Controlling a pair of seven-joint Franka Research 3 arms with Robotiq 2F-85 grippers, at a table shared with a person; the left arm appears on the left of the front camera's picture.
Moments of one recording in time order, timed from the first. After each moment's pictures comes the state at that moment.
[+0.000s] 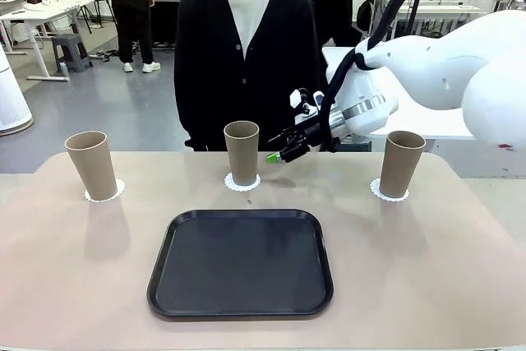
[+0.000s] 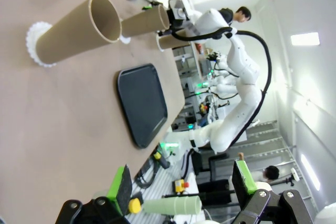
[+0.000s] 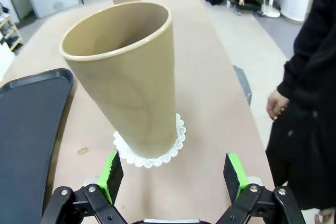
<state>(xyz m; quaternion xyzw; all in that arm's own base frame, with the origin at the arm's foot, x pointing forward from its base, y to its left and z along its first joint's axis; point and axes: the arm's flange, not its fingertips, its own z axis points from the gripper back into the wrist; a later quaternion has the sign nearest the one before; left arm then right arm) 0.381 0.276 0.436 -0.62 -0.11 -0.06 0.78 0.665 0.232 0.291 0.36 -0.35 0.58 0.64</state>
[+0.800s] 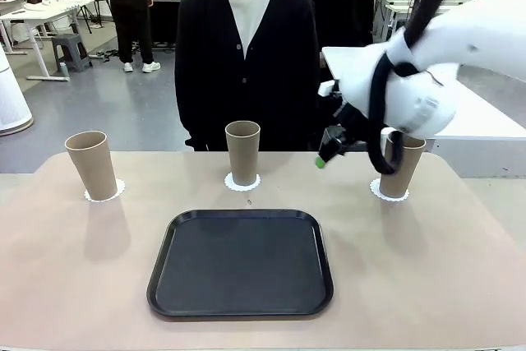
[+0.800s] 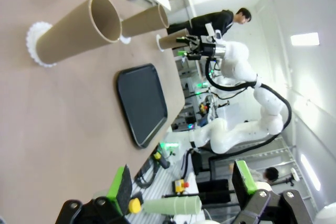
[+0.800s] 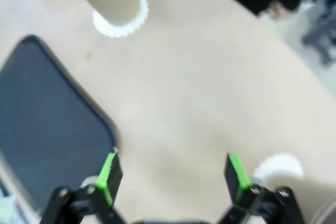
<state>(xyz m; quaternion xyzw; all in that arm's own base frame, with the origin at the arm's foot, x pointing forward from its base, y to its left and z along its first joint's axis) 0.381 0.277 0.436 -0.62 -0.11 -0.06 0.78 0.497 0.154 0.403 0.10 -0.20 0.34 0.91</state>
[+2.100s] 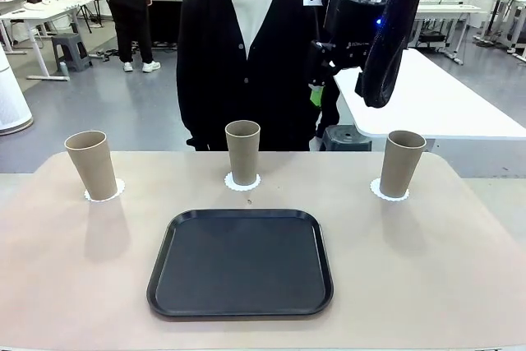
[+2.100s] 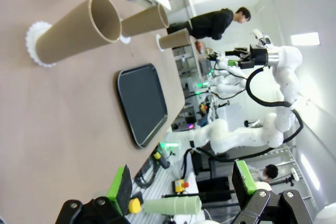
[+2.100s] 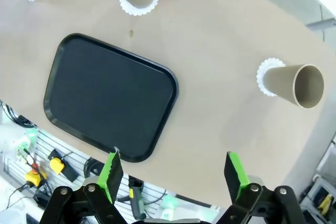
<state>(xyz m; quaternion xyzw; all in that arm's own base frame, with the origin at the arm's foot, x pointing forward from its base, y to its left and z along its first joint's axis) 0.381 0.276 0.436 -0.62 -0.11 -0.06 0.78 0.416 0.246 0.617 0.02 -0.09 0.21 0.97</state>
